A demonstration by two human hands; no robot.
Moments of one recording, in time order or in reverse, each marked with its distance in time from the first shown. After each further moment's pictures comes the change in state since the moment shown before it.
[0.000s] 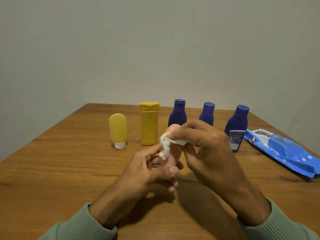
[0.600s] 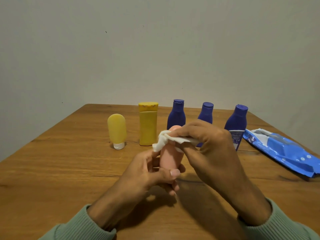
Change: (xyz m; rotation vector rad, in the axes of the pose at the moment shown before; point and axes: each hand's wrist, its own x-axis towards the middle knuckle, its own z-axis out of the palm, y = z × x) left_hand -0.002 0.001 0.004 -0.027 -0.005 -0.035; right_hand 0.001 0.003 -0.002 0.102 0.060 0.021
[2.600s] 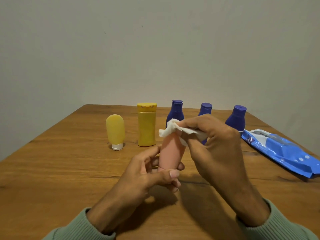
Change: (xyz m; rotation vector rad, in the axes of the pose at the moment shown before) left_hand 0.004 -0.005 0.001 0.075 0.044 0.096; right_hand 0.003 -0.004 -0.004 -0.037 0.173 0.074
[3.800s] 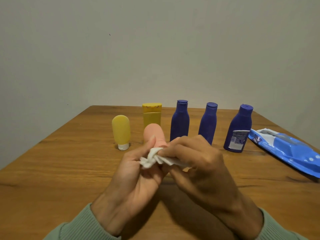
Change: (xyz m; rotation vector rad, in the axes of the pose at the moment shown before) left_hand 0.002 0.023 0.005 -0.986 0.125 -0.247; right_hand -0.020 -0.013 0.016 -0.050 -0.197 -0.290
